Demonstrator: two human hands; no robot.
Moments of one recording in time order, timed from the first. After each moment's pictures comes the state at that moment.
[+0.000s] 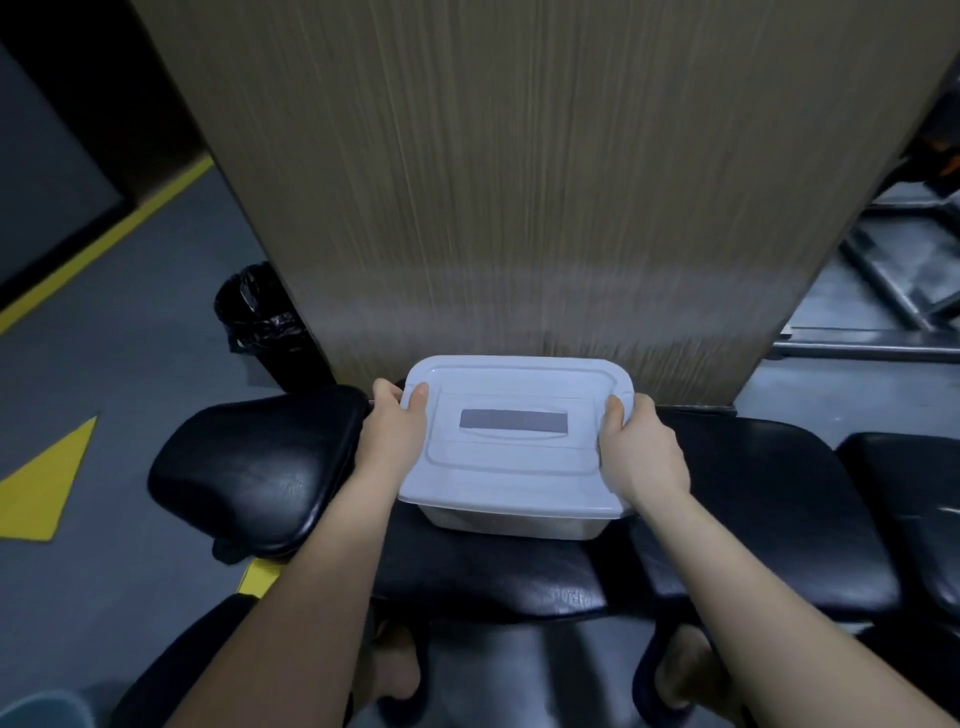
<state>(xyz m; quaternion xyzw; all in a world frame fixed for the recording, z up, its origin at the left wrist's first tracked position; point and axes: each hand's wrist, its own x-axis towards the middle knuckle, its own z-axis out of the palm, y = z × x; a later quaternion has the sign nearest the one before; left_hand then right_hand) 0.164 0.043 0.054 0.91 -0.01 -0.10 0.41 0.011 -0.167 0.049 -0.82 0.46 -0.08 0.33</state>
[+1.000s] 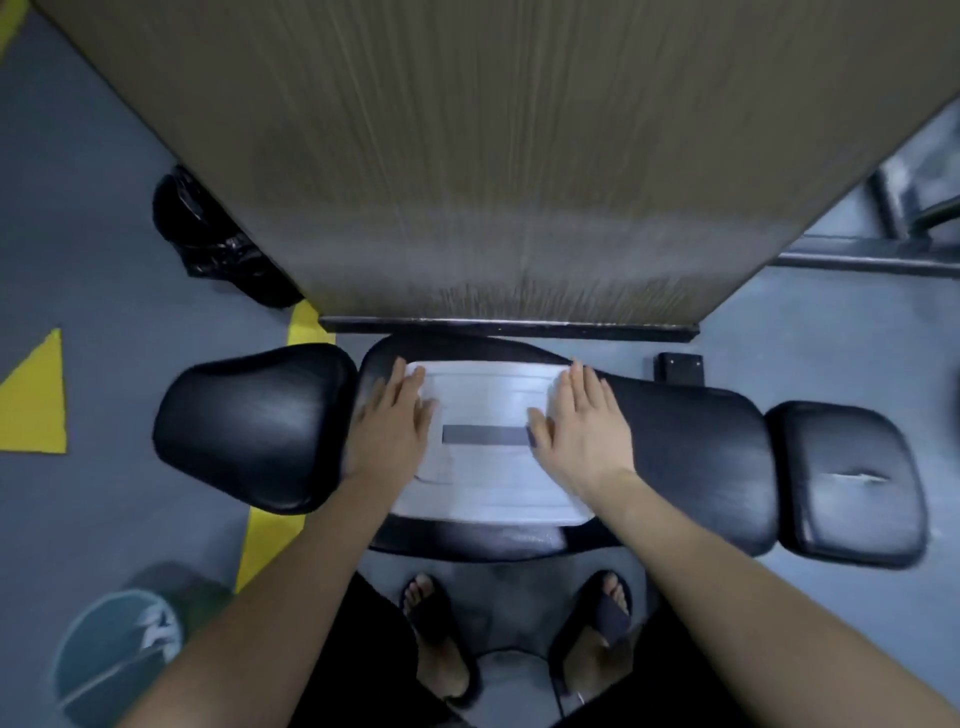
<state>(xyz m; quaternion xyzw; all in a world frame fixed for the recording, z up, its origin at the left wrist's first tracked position) 0.187 0.033 0.084 0.95 -0.26 -0.11 0.10 0.052 -0.180 0.118 -0.95 0.24 0.15 0.13</state>
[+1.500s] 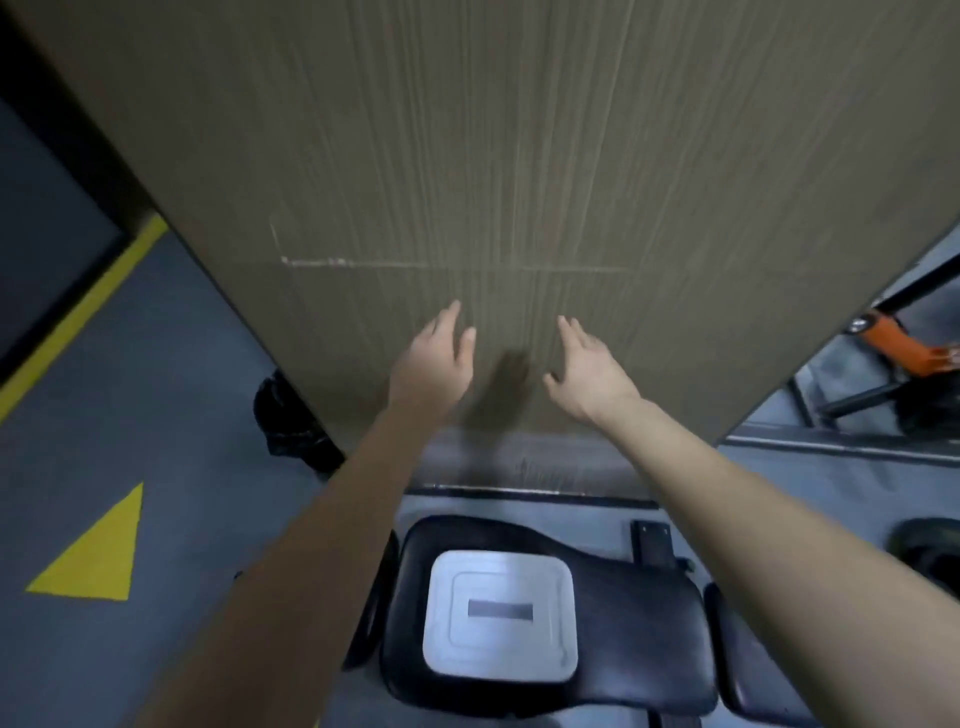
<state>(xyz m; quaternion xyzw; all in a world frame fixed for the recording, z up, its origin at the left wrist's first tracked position) 0.325 -0.094 0.565 0.90 -0.26 0.02 0.35 0.222 -0.268 0.576 -0.95 0.23 0.04 0.22</state>
